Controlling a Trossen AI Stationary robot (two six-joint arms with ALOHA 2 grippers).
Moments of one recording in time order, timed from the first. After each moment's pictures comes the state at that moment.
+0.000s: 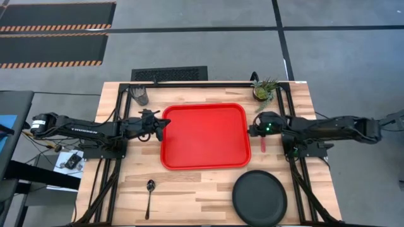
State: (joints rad) left arm 0.06 0.84 0.22 0.29 -0.40 -0.58; right arm -0.32 0.89 0.19 -0.07 -0.04 1.05
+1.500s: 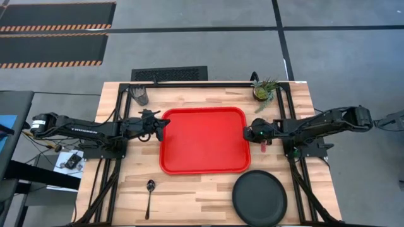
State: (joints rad) left arm 0.06 0.84 0.22 0.27 -0.41 -0.59; right arm -0.11 1.12 0.28 -0.17 0.06 1.53
